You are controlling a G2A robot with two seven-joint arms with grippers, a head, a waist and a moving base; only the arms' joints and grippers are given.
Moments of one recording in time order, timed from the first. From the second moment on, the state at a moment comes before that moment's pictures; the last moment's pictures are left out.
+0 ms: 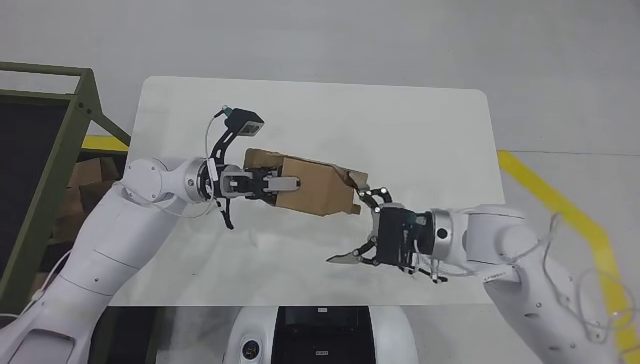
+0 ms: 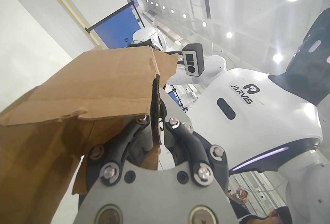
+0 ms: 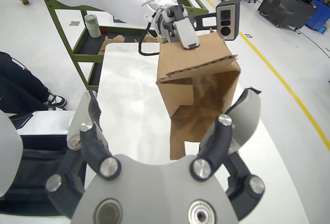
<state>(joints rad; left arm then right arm) 1.12 -0.85 -1.12 -1.60 -0.80 -0.57 -1.25 -1.32 -1.01 1.11 -2.08 -1.08 -0.85 0.23</state>
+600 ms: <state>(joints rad) 1.13 -0.87 -1.13 -1.61 -0.79 -0.55 -1.27 -1.26 -1.03 1.00 -2.06 -1.13 -0.77 0.28</state>
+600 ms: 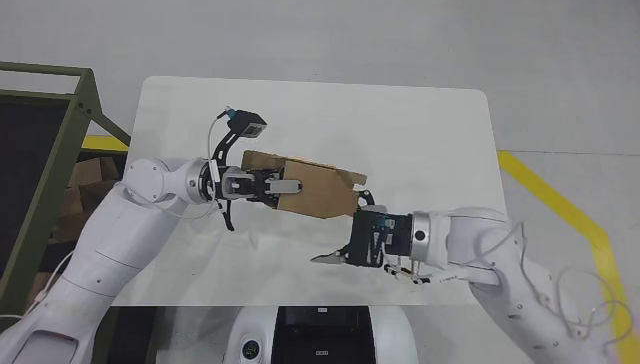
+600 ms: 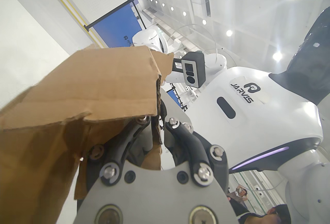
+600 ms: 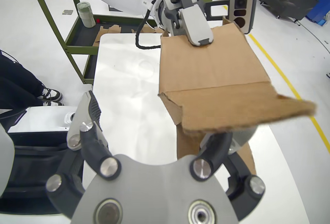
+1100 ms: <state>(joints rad) 1.13 -0.88 -1.14 -1.60 -0.78 -0.54 -1.28 -1.19 -1.06 0.93 -2.01 -1.11 -0.75 0.26</state>
